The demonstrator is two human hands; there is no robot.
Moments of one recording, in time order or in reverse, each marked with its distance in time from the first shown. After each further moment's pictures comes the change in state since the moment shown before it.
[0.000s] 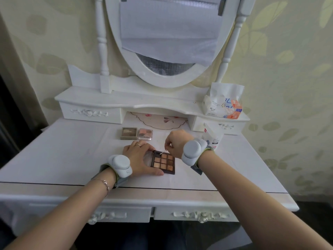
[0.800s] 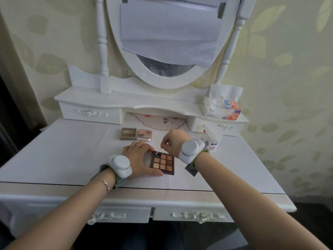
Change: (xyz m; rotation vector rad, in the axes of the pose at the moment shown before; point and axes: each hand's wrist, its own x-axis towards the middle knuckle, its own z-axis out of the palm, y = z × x) left_hand 0.002 -0.002 0.001 -0.003 -0.004 0.004; right_hand 0.003 -0.001 0.005 0.094 0.115 -0.014
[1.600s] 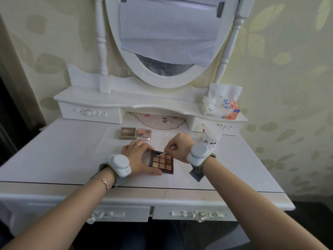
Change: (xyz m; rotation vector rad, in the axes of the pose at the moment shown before) left_hand 0.001 0.001 -0.002 -0.019 0.000 0.007; right_hand -0.023 0.011 -0.001 0.163 0.007 0.011
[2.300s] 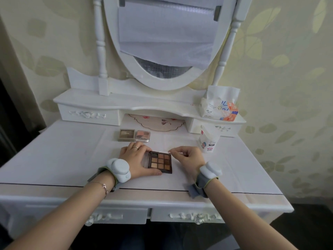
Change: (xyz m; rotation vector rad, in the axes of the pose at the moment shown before) left_hand -0.004 0.004 0.004 0.049 0.085 -0.014; right_hand -0.022 0.028 0.036 0.755 0.287 0.173
